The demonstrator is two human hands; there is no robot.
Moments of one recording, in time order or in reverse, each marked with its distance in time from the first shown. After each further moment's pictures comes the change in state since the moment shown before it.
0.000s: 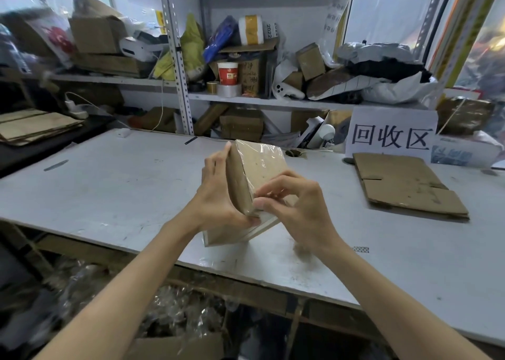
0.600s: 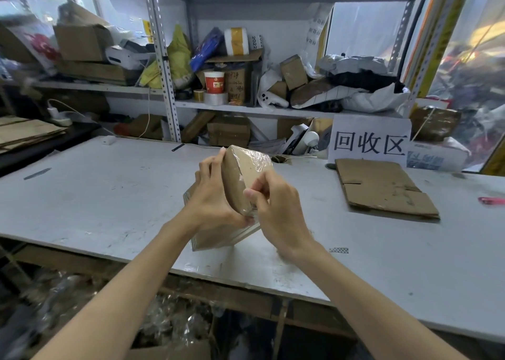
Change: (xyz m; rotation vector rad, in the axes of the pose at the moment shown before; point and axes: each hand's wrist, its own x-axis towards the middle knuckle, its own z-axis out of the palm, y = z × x) left_hand 0.009 0.017 0.015 0.106 0.026 -0.021; right_hand 0.000 -0.009 0.009 -0.264 0.122 0.042
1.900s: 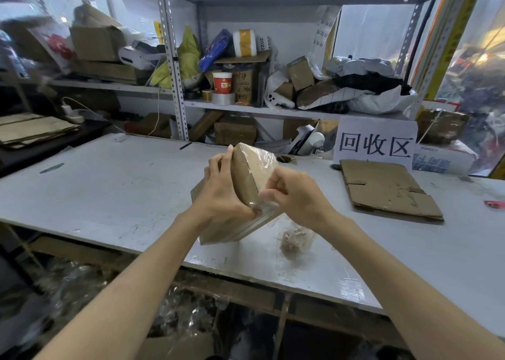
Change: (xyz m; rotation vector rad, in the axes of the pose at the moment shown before) left_hand 0.004 -0.001 0.005 0.042 0.015 -0.023; right_hand 0.021 0.021 -0.032 -0.214 -0.286 -0.028
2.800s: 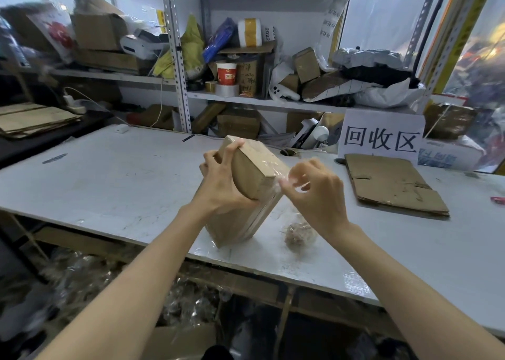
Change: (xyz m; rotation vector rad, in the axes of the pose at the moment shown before) left_hand -0.002 -0.015 0.001 -0.056 0.052 0.000; right_hand -0.017 0.016 0.007 -0.077 0.427 -0.135
